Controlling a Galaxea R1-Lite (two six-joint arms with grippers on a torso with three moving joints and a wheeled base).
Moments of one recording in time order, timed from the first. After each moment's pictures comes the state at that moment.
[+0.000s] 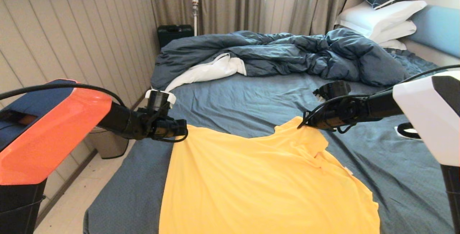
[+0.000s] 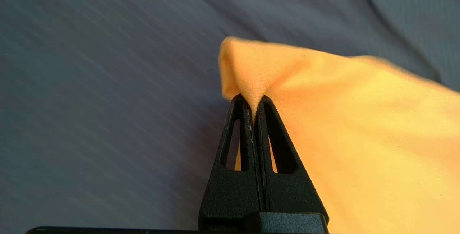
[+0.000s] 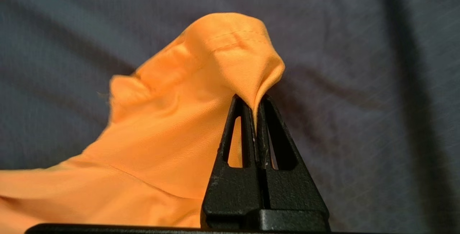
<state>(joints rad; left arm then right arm) -0.32 2.28 -1.45 -0.18 0.03 -0.30 0.04 2.31 -1.68 0.04 0.03 0.25</state>
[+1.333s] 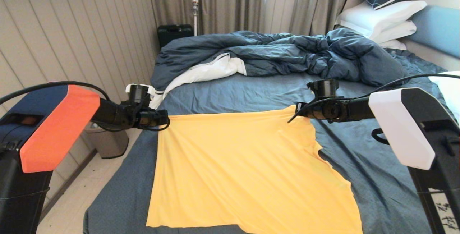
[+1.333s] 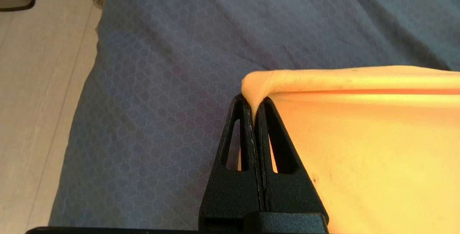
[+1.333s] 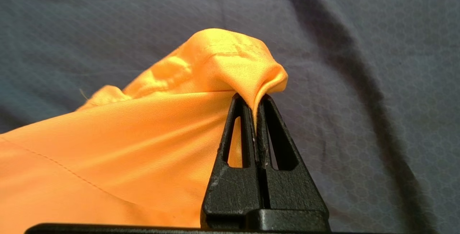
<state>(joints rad) -0.16 2.39 -1.64 -0.15 0.02 -0.26 0.04 2.50 -1.93 -0.10 -0.09 0.22</state>
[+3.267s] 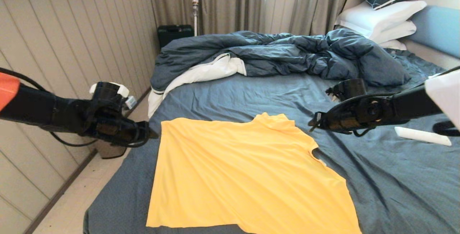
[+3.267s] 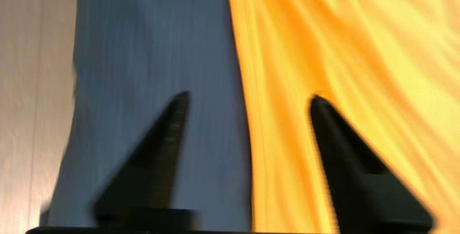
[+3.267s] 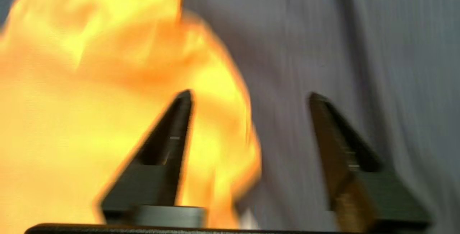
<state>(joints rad) -0.14 1.96 -1.19 0.06 -0.15 -0.24 0.02 2.10 -1.40 -0.01 0.00 0.23</state>
